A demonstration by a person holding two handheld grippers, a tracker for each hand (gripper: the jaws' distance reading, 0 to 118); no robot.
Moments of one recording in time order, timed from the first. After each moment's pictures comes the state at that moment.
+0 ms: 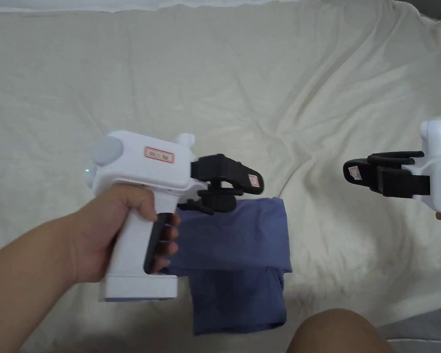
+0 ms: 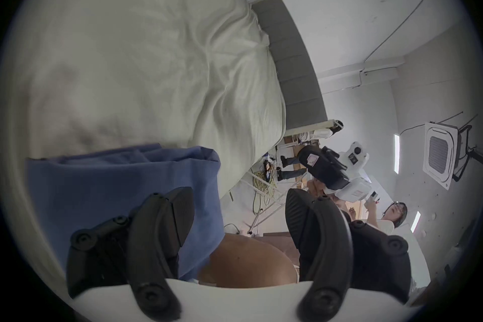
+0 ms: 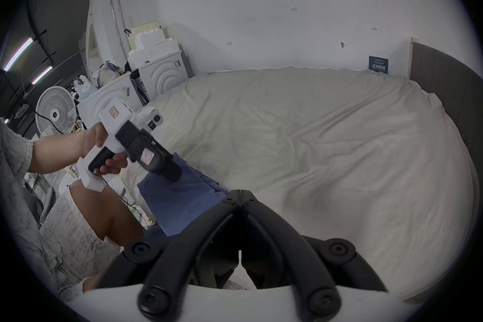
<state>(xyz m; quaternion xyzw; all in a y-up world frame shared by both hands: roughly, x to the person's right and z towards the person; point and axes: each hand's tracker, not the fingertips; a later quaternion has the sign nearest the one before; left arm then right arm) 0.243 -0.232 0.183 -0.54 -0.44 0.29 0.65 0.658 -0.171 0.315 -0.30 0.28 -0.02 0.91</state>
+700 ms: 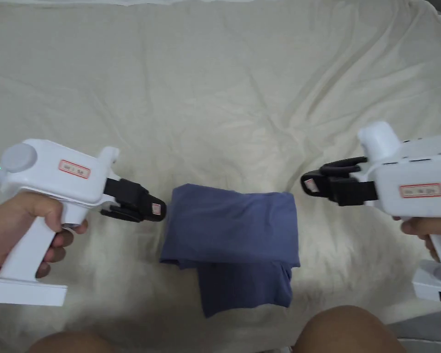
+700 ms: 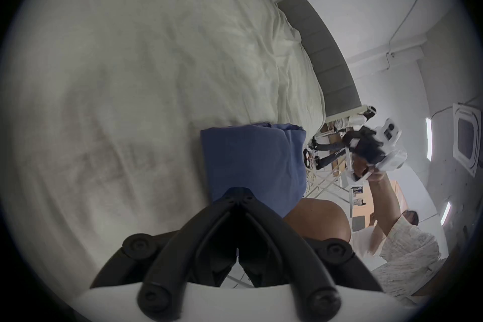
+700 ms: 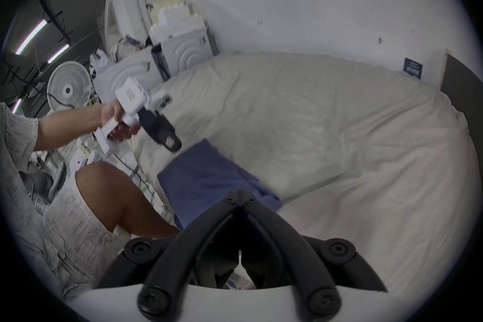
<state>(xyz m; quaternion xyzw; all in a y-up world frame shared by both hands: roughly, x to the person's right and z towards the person) 0.121 -0.255 0.181 -0.58 -0.39 0.20 0.69 0.579 -0.187 0.292 -0.37 0.35 0.03 0.86</state>
